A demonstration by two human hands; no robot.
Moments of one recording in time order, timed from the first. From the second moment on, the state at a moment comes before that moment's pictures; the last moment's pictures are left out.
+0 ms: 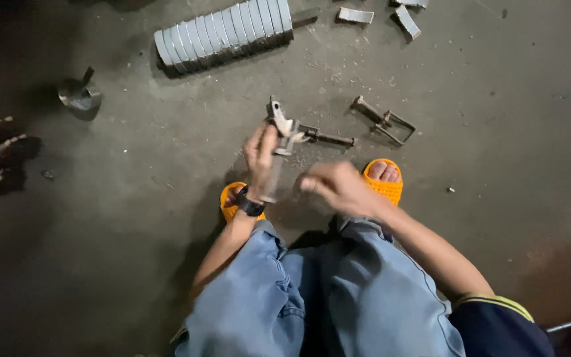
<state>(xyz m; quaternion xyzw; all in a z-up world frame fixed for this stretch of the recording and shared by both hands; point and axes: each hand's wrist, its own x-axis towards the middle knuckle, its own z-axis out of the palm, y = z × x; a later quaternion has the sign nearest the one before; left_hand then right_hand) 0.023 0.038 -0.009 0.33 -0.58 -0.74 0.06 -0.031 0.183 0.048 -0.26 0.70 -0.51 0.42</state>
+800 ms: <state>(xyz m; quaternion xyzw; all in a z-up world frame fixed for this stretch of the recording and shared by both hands) 0.043 0.012 -0.005 0.08 -0.10 -0.97 -0.19 -0.072 0.235 0.051 -0.29 0.89 0.14 0.31</state>
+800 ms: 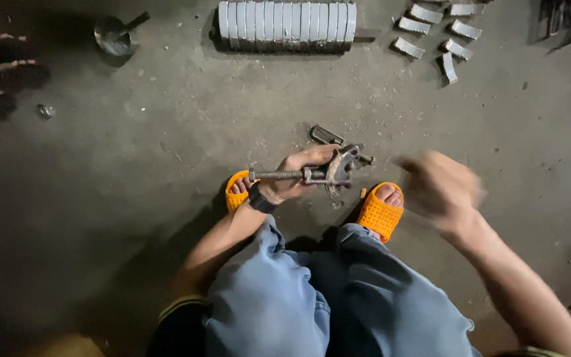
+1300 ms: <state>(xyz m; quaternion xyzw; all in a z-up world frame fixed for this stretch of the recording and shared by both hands) 0.036 0.028 0.023 0.30 -0.24 -0.91 -0.14 -0.076 0.189 0.127 -0.45 0.81 -0.37 0.05</state>
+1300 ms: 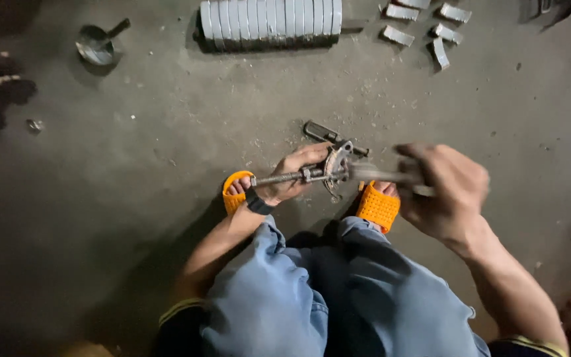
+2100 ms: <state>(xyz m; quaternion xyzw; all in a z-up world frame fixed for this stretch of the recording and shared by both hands) 0.050 0.045 -0.028 0.38 -0.15 -0.90 -0.14 -0.057 0.217 0.058 -0.38 0.81 -0.44 0.09</state>
